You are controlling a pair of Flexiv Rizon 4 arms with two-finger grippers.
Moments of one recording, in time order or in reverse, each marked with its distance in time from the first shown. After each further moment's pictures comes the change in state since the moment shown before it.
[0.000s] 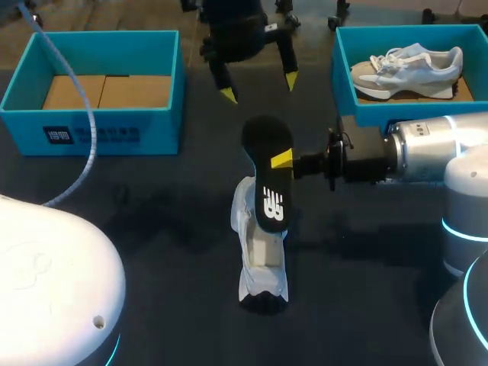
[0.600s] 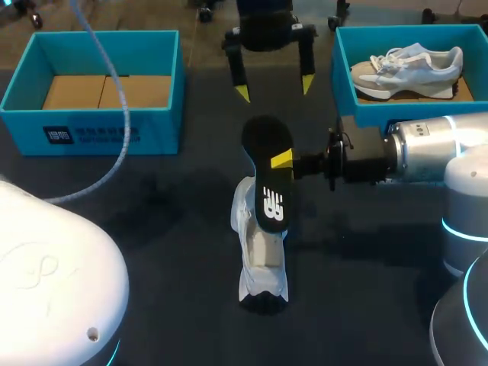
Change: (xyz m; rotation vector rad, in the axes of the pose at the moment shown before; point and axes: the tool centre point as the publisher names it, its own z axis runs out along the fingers) left arm -0.020 0.002 0.013 0.098 0.128 -0.044; right arm 0.000 0.000 0.000 0.000 0.000 0.000
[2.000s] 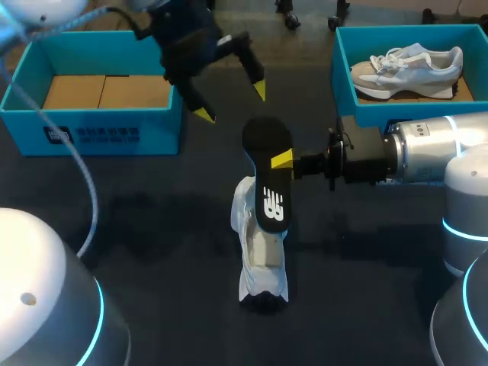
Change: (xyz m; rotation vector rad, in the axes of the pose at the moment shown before) left arm 0.062 -0.033 -0.007 -0.015 -0.388 0.059; right arm 0.000 0.000 -0.001 0.000 -0.001 0.000
